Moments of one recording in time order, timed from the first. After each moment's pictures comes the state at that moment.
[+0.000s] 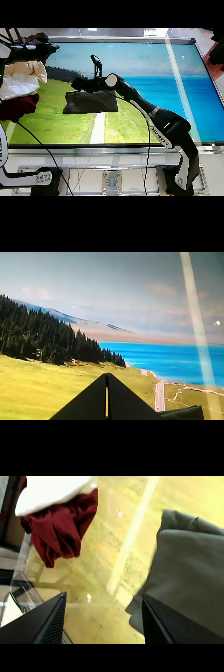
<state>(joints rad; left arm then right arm) 0.08 -1.43 1.66 1.16 -0.91 -1.43 0.66 -1.97 1.91 -0.69 0.67 1.54</state>
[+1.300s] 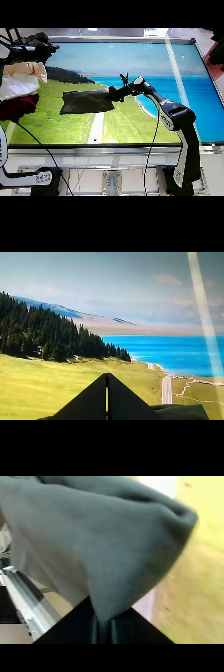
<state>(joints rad) 0.09 -1.42 1.66 1.16 -0.94 -1.38 0.32 -2.12 1.74 -0.47 1.08 1.40</state>
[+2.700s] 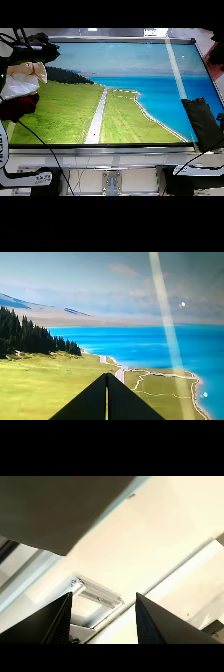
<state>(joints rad) 0.04 -1.42 1.66 1.02 -0.97 -1.39 -0.65 -1.45 1.39 -2.02 1.78 1.62</state>
